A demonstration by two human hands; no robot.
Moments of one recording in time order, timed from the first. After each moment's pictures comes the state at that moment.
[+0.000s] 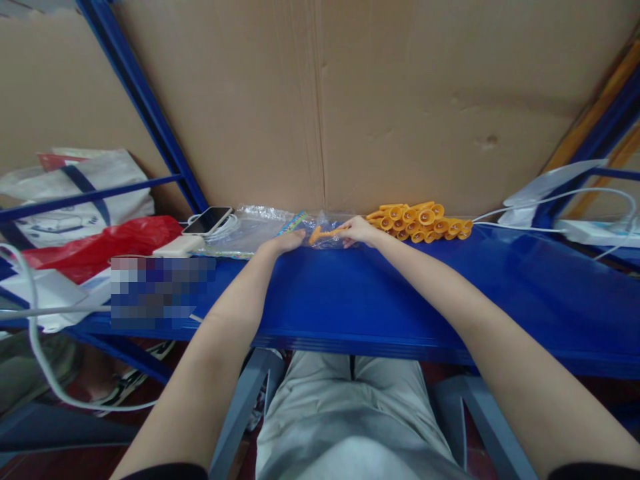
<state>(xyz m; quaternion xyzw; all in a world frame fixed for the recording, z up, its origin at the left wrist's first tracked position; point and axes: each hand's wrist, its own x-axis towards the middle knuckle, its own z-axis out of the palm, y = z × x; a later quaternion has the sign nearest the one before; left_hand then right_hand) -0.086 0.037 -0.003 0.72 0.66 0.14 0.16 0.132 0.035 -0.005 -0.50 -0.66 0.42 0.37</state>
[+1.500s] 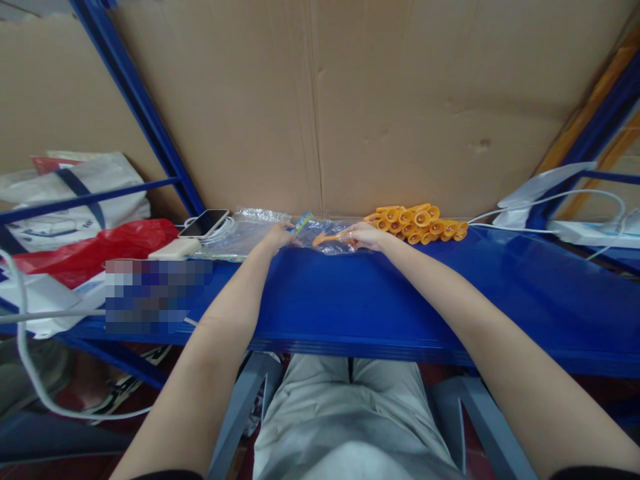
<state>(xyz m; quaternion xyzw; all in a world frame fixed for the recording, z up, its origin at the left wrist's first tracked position) -0.089 0.042 -0.001 0.57 0.68 0.37 0.27 0.151 0.031 -0.008 -0.47 -0.61 0.53 0.36</state>
